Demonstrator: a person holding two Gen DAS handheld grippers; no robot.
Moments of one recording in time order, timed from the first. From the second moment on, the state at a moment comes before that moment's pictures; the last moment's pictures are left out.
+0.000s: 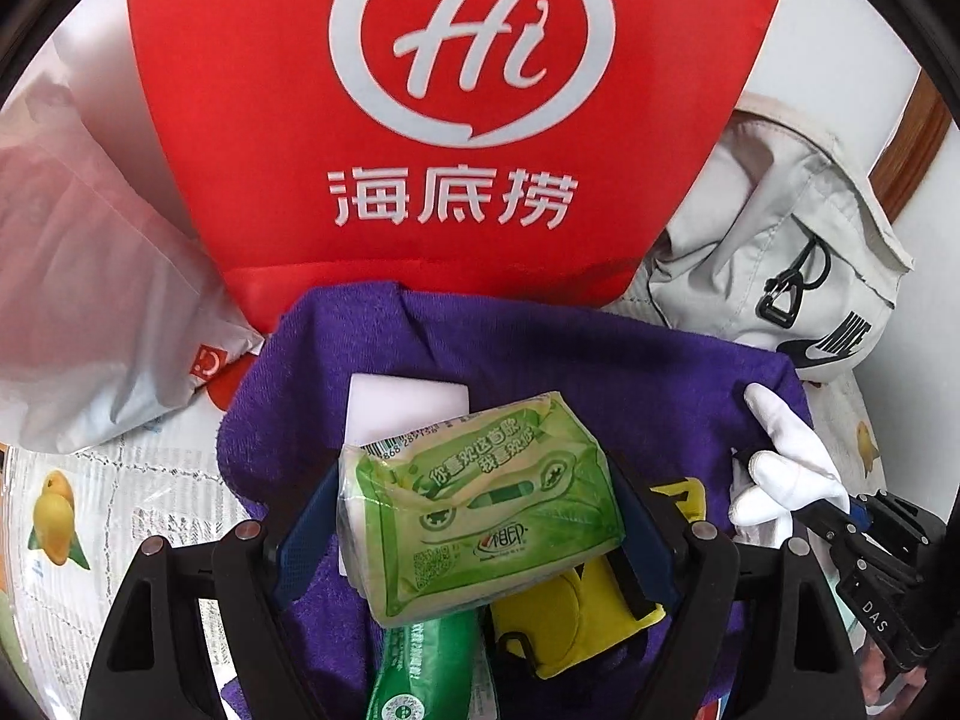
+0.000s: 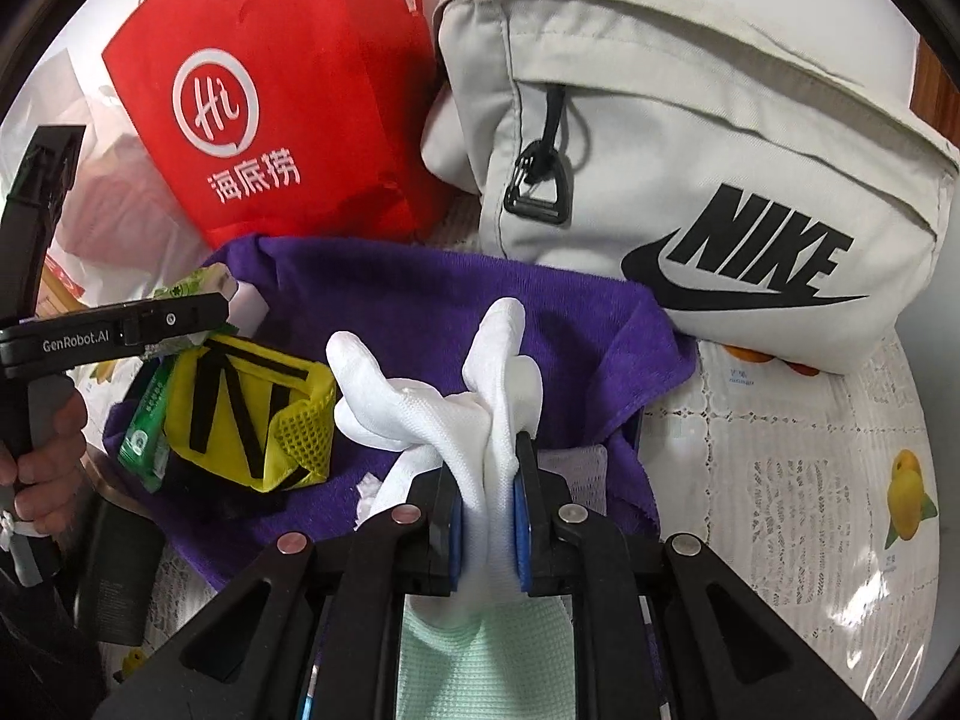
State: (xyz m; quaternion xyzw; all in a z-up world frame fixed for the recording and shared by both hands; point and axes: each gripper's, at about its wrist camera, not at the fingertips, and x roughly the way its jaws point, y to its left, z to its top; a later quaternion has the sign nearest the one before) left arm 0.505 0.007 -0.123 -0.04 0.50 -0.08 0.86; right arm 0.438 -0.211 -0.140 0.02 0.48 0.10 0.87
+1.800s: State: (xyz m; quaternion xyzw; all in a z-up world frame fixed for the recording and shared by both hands) left arm 0.175 0.022 0.005 0.00 0.41 0.00 0.91; right arm 0.157 -0.193 -0.008 0.03 0.38 0.09 0.92
